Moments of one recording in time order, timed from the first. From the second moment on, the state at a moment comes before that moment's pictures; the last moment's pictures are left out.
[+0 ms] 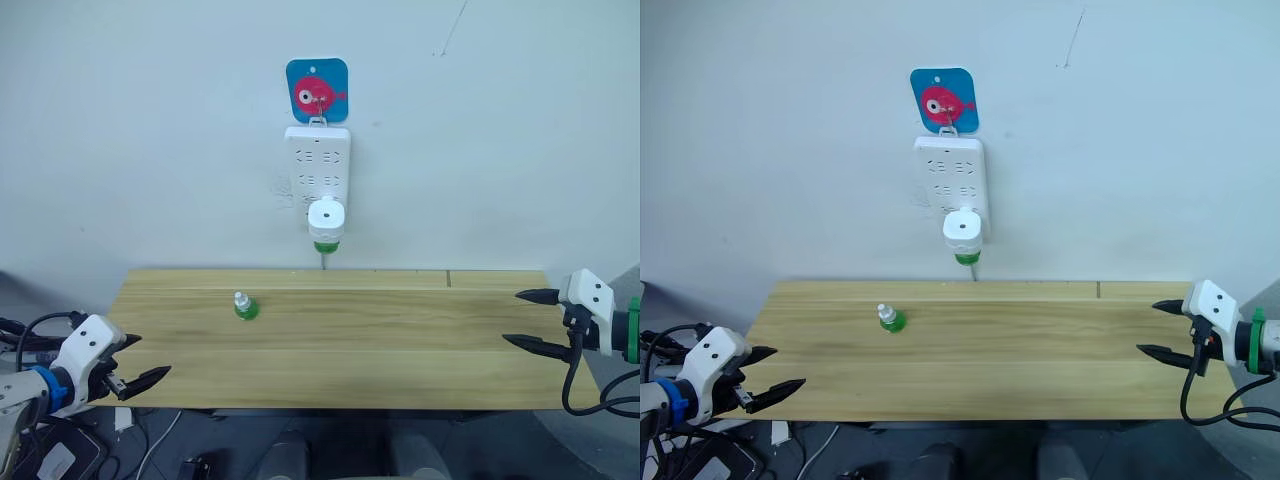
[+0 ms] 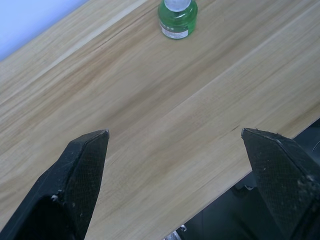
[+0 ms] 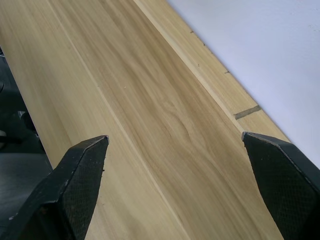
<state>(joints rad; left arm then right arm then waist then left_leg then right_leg) 0.28 0.93 0.37 0.13 -0.27 0.17 -1.00 0.03 -0.98 -0.23 0.05 0.31 0.16 1.22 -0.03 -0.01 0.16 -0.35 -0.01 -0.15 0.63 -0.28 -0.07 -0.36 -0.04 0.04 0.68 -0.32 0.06</state>
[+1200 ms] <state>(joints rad) 0.28 0.94 0.38 0.17 -0.28 0.18 -1.06 0.09 -0.98 -0.26 -0.02 0.33 0.20 1.19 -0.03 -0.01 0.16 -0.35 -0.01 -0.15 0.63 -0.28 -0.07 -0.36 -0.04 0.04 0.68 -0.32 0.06</state>
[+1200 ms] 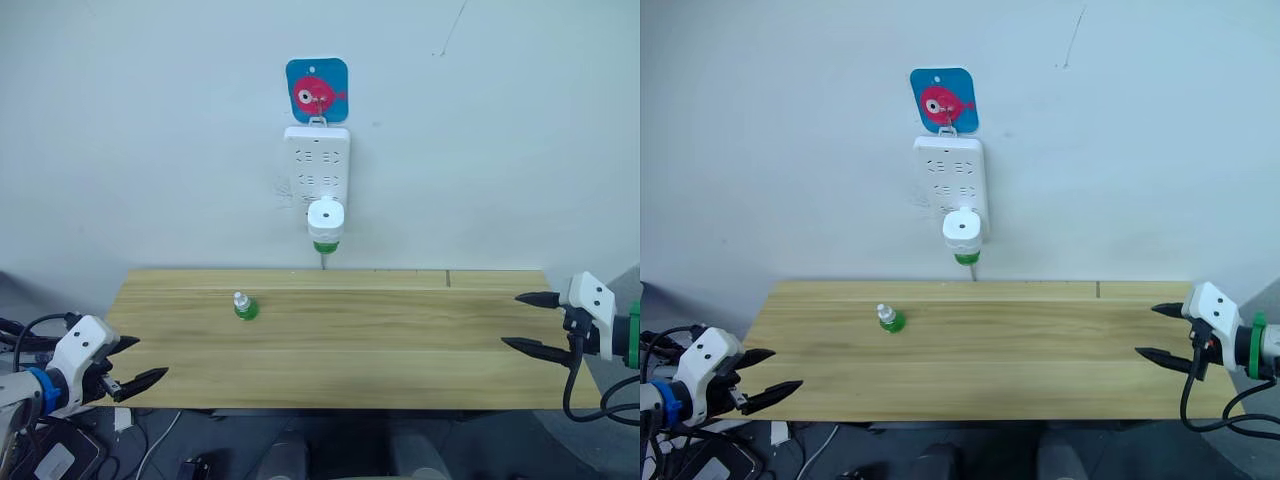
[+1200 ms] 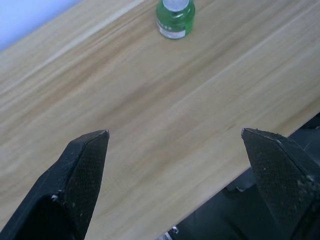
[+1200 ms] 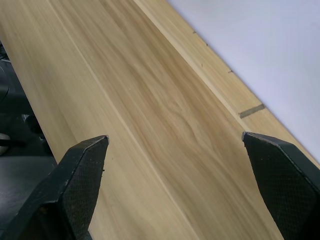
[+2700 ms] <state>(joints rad) -0.65 0.71 0.09 0.31 -0.41 0.40 -1.10 -0.01 -0.77 -0.24 -0.85 0.84 0.71 0.50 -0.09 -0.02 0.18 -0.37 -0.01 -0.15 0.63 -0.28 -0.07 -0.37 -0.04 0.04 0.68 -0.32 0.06</state>
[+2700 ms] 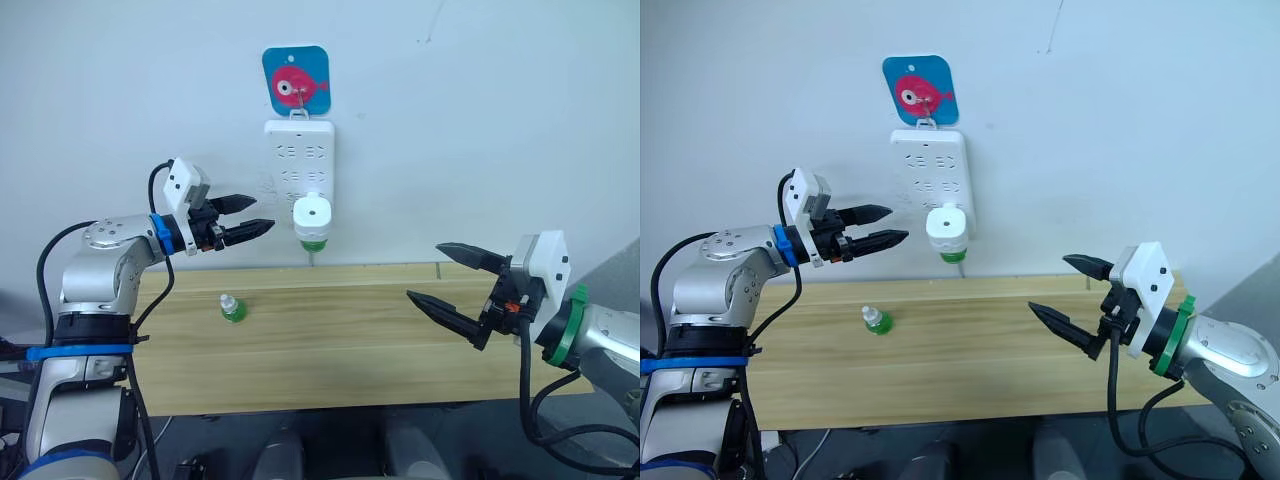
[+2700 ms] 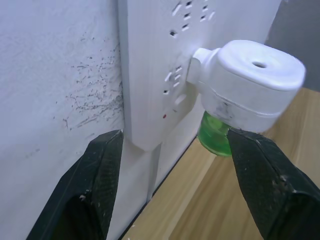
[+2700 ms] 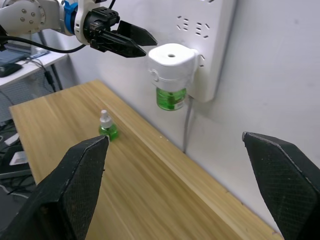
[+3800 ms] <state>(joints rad) -0.88 0.60 0.01 0.58 -0.29 0.30 -1.30 -0.02 -0.76 -0.18 -0.87 0.87 0.71 0.45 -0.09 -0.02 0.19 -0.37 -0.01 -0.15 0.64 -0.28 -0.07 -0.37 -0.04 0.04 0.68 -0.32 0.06</state>
